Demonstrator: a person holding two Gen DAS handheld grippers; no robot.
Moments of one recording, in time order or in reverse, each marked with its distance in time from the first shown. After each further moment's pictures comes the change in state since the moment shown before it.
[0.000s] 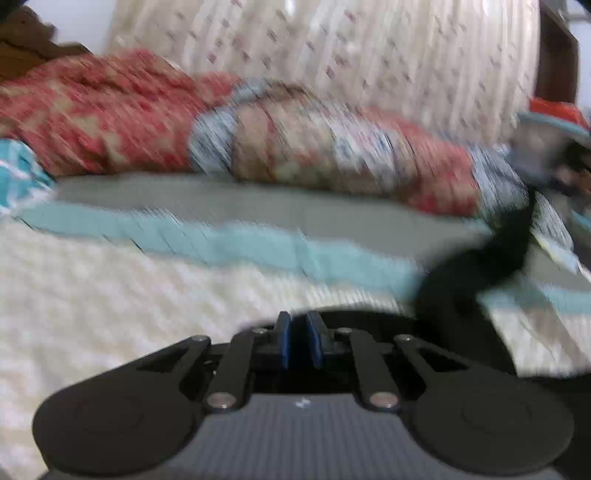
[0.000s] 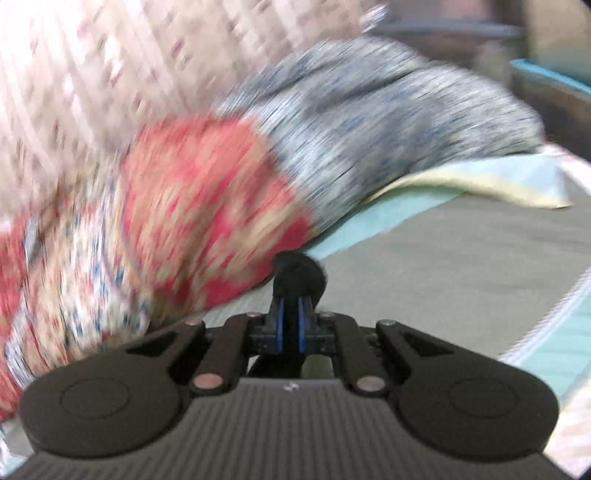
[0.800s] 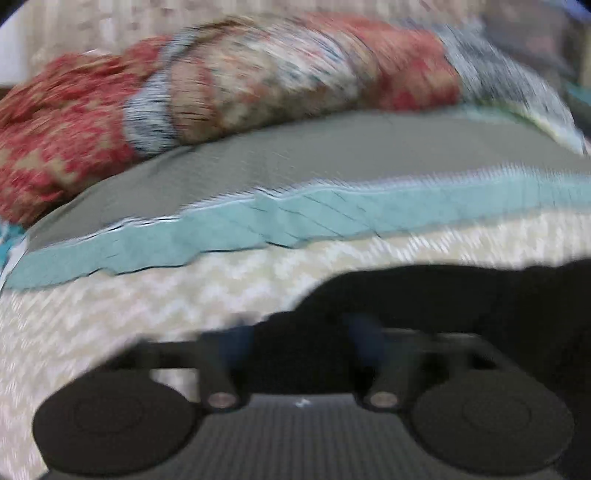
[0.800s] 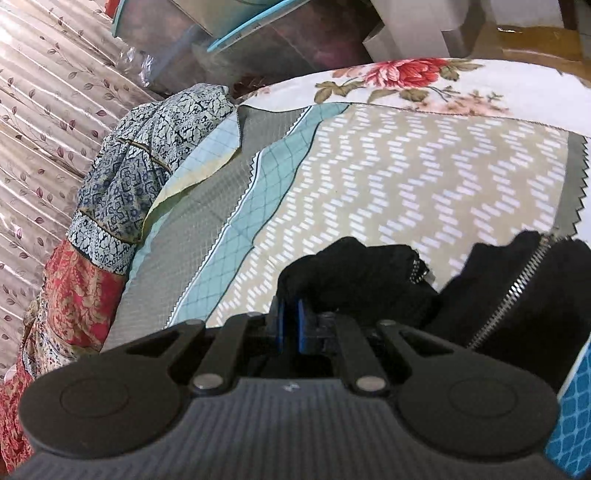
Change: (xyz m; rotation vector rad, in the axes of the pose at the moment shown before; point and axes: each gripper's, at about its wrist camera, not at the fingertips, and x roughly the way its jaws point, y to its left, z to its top) left arm 0.070 -0.074 0.022 0.364 0.386 0.039; right arm -0.109 -0.338 -0.087 0.450 0.077 -0.050
